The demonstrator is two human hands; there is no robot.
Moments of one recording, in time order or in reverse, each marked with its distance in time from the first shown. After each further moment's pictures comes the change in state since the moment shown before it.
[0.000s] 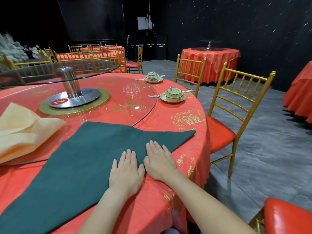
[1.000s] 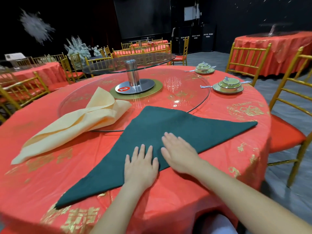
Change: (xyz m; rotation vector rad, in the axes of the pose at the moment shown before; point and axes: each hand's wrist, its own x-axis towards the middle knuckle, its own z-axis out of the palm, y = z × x) left_hand -0.082 -0.115 -0.018 0.044 0.075 -0.229; right_hand -0.031 -0.120 -0.007 0.026 0.035 -0.365
